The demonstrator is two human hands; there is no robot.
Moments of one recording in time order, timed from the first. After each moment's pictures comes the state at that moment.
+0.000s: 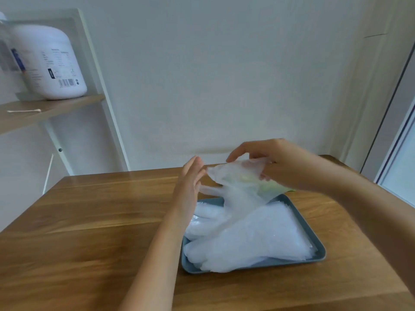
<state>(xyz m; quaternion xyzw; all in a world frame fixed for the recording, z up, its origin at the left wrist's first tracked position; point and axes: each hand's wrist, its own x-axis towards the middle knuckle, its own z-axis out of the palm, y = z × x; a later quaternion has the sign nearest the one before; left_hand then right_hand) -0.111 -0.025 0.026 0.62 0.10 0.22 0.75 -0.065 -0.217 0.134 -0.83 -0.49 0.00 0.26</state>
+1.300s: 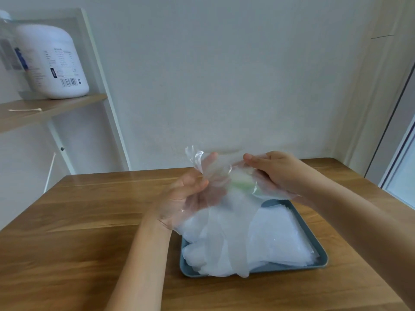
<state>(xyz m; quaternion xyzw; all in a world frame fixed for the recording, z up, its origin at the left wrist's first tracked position) -0.130 -0.004 0.030 0.53 -0.10 0.02 0.84 -0.042 -0.205 0.099 -0.76 -0.32 0.20 0.53</state>
